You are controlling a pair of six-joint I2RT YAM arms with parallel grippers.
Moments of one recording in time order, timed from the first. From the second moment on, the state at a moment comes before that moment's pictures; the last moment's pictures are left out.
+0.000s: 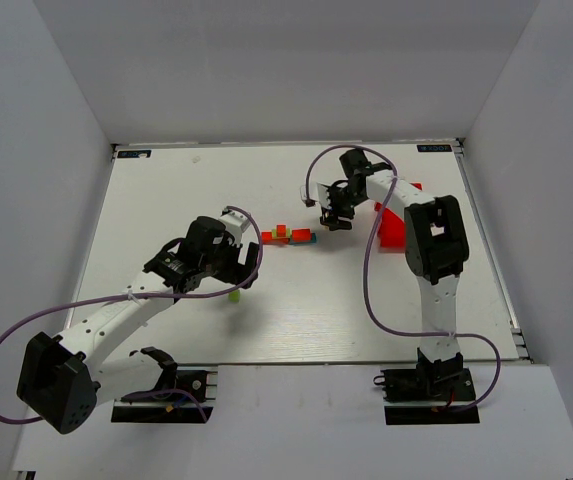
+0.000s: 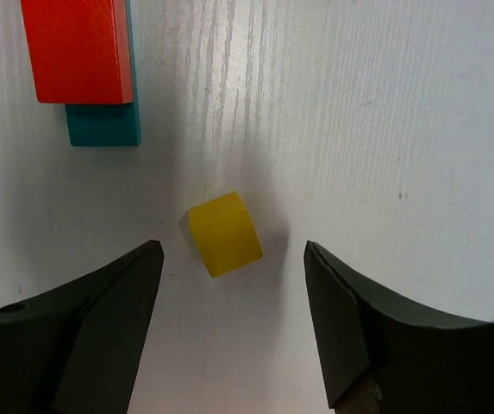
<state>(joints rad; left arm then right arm) -0.57 1.11 0.77 -0.42 0.06 -0.14 0.36 2.17 1.69 -0.72 -0.52 -1.32</state>
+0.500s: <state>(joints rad) -0.57 1.11 0.77 -0.42 0.06 -0.14 0.36 2.22 1.73 -0.77 -0.53 -1.32</state>
